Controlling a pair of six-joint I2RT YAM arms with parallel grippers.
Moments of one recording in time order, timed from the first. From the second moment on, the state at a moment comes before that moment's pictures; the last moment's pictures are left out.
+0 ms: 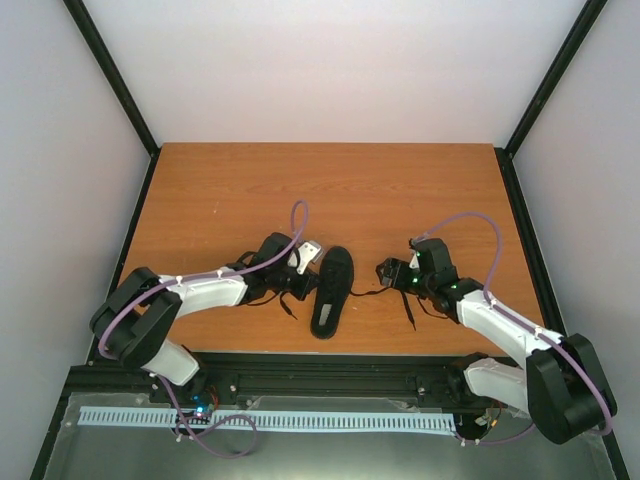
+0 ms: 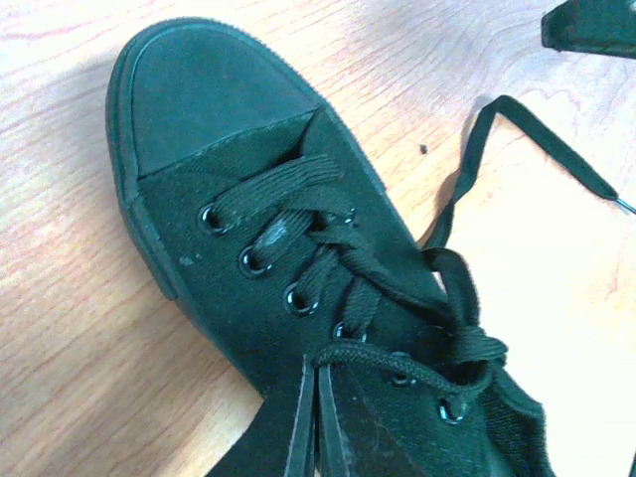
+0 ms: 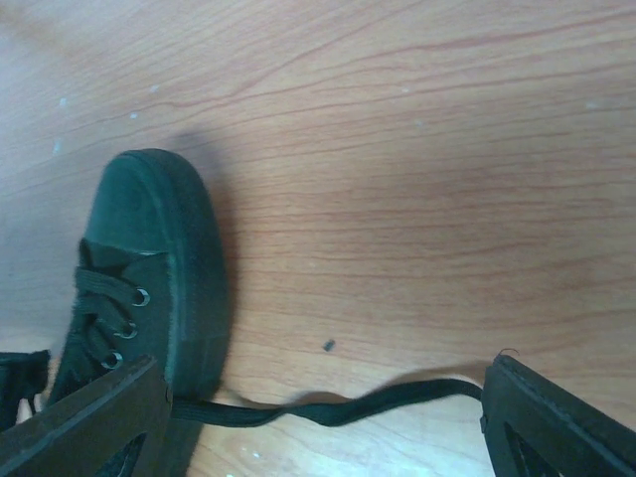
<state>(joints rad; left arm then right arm) -0.69 1.52 0.66 0.07 0.35 -0.18 0.40 1.13 0.47 -0.13 -0.20 0.61</state>
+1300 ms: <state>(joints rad) -0.70 1.45 0.59 0.23 0.50 -0.28 0.40 1.29 0.50 -0.29 -0.05 0.64</state>
